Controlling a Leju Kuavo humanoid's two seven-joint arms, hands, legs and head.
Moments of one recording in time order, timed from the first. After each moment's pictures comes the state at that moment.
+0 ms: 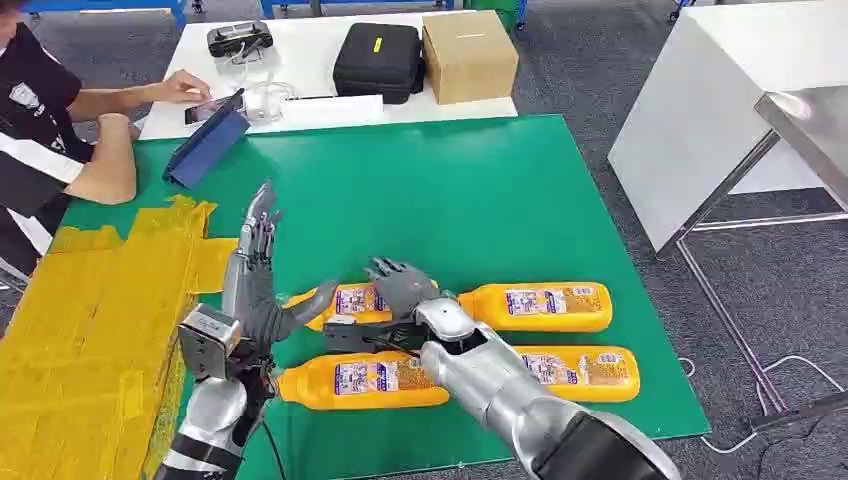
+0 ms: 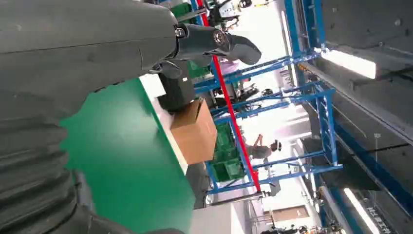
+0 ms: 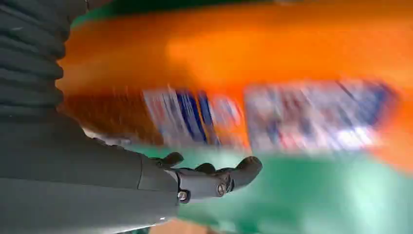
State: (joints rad) left arm -0.20 -0.12 -0.35 -1.47 -0.15 0.15 -0.50; right arm -0.67 0.25 0.74 -0.50 1.06 -0.06 0.12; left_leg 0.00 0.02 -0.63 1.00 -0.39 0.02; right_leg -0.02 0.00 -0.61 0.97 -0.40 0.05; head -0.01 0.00
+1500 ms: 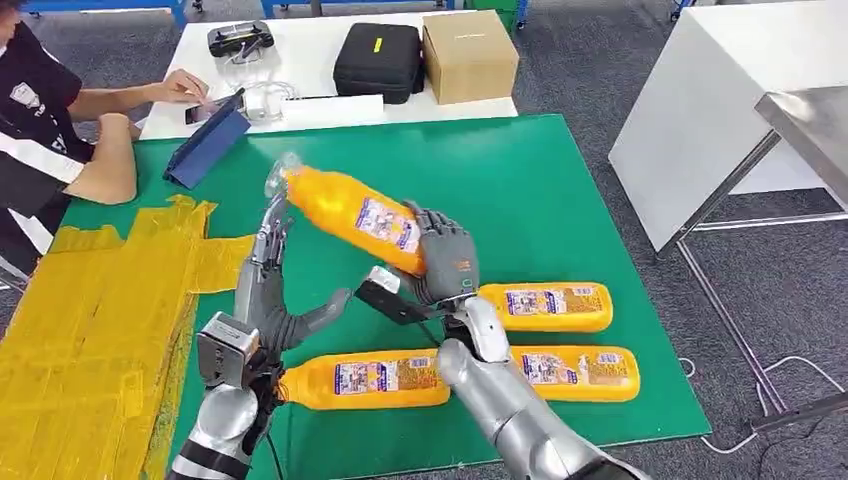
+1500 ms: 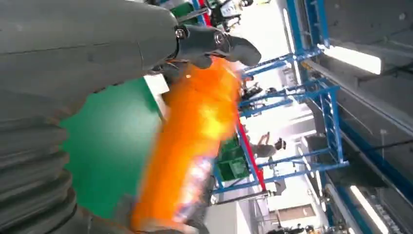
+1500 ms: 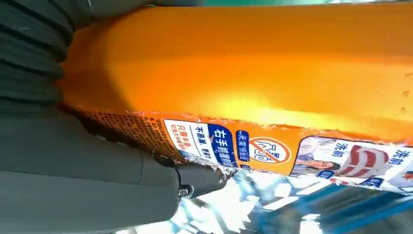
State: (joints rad) left arm -0.18 -0.13 -0.38 -1.47 -0.18 0.18 -0.49; right arm -0.49 0.25 0.37 -0.79 0.93 -0.69 -0.19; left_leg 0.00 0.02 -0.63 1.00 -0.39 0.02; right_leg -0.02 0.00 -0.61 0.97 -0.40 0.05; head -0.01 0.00
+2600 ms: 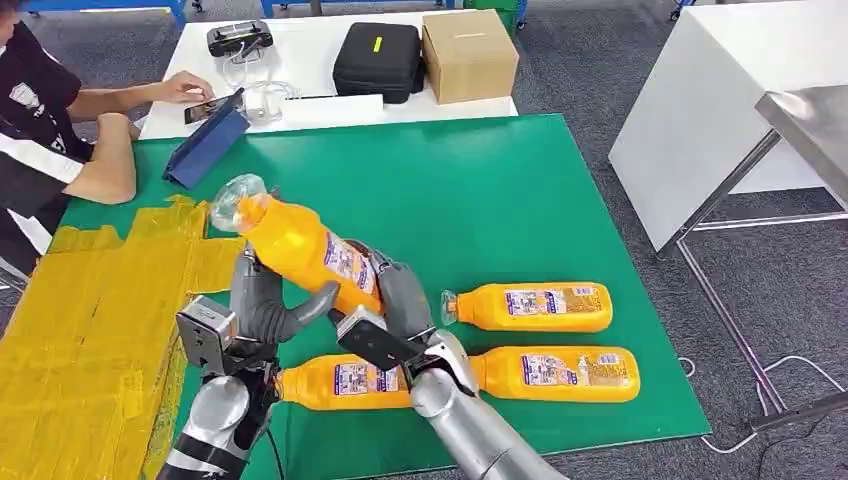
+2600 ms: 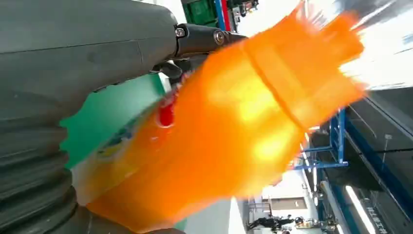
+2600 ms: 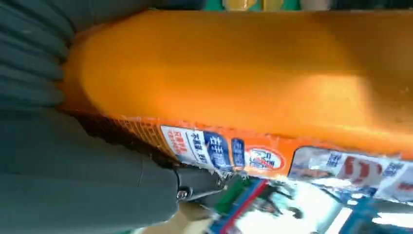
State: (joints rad) left arm -0.20 -0.11 -0.38 -1.45 -0.04 0.10 -0.46; right arm -0.36 0.29 0.56 -0.94 0.56 -0.42 -0.42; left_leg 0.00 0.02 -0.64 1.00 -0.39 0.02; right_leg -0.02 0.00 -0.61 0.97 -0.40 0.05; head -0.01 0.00
